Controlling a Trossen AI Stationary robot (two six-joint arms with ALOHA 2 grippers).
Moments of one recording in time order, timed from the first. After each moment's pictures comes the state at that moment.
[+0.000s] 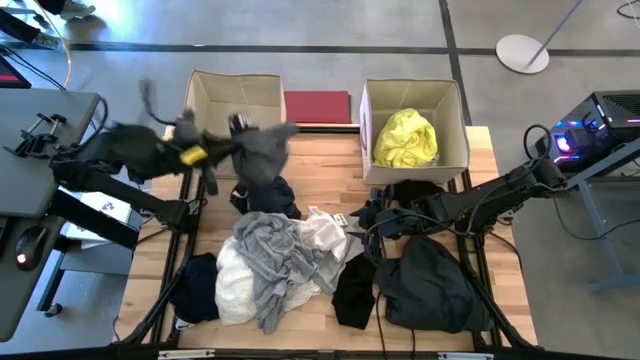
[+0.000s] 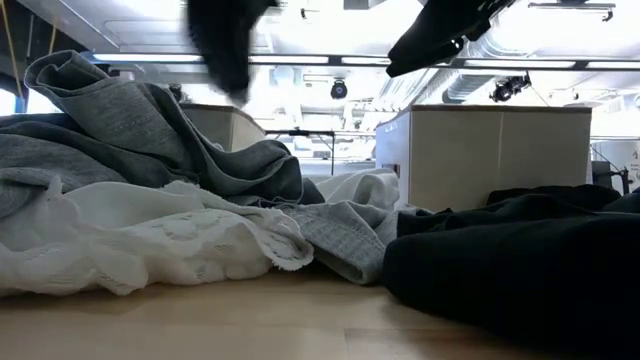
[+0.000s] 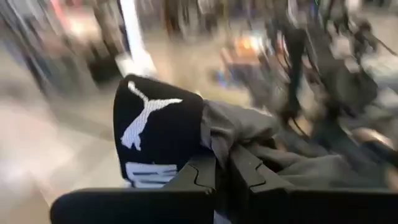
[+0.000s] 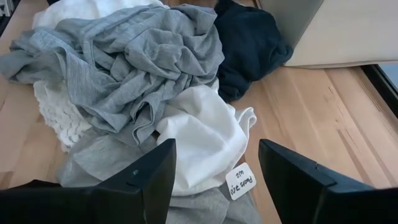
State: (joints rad) left arm -0.19 0.95 1.44 -0.67 -0.65 -0.01; right arm 0.29 1.38 1.00 -0.33 0.38 0.17
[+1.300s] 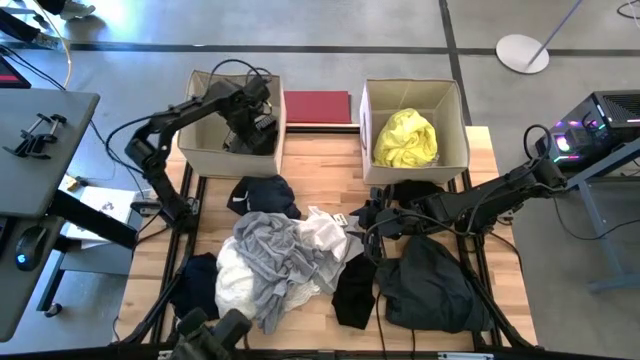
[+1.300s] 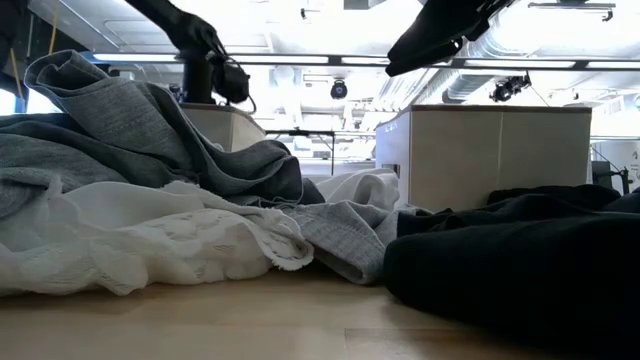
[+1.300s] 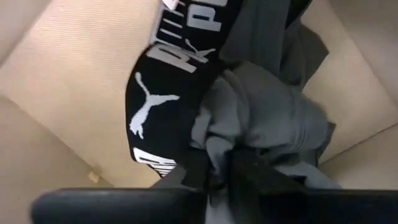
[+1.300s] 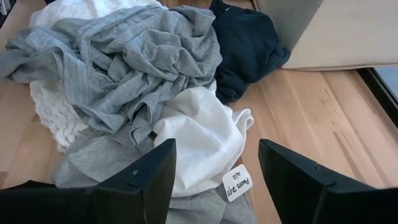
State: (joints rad) left arm 0.88 1.75 1.44 -1.18 -0.25 0.07; right arm 0.29 1.38 1.00 -0.32 0.39 0.16
